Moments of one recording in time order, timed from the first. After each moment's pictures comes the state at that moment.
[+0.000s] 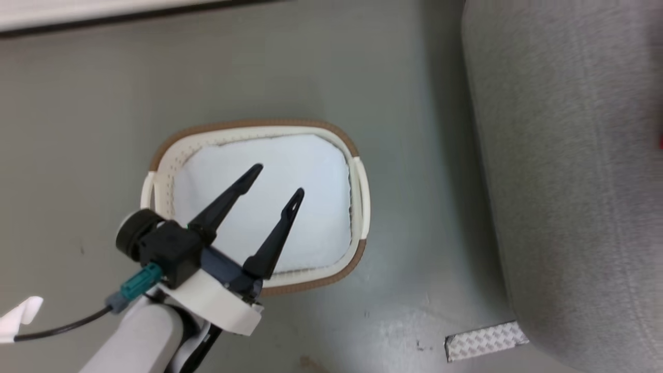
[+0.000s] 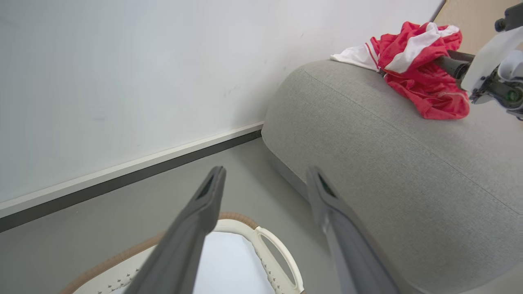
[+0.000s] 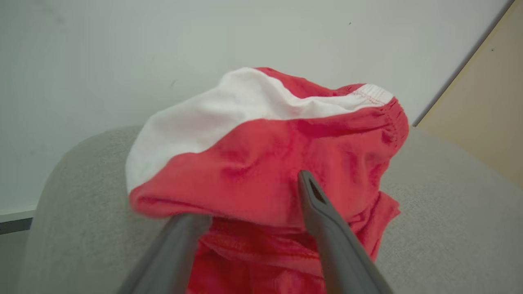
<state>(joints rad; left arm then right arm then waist) -0.44 0.44 -0.54 -0.07 -0.41 -0.05 -0.17 -0.91 -0.08 -0.68 0.63 -0.33 0.13 -0.22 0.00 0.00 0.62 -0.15</state>
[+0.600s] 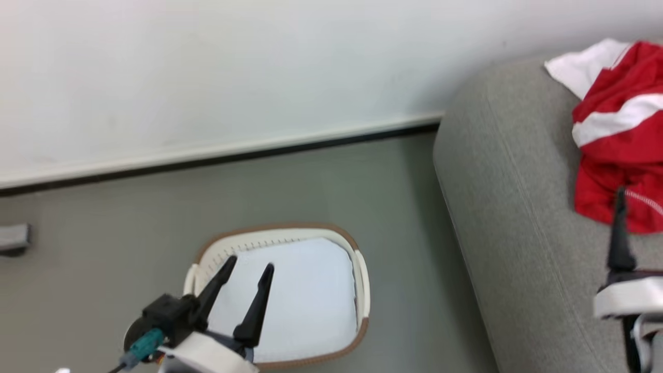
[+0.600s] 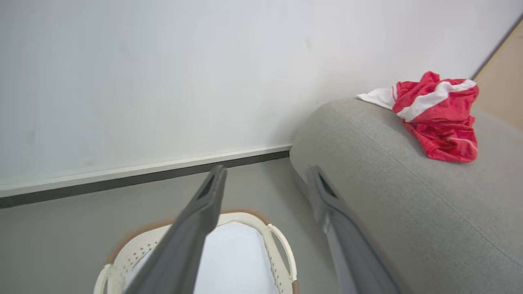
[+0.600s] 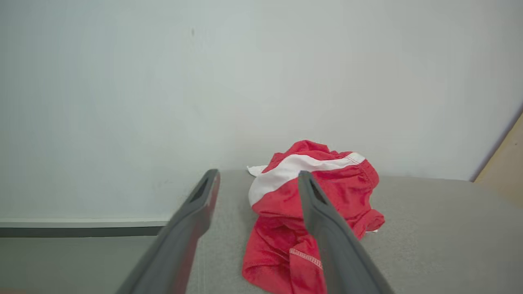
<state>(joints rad) -0.21 0.32 -0.48 0.15 -0.50 0.04 -0.26 -0.34 -0.05 -0.28 0.30 -0.09 0.13 -0.26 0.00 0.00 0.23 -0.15</state>
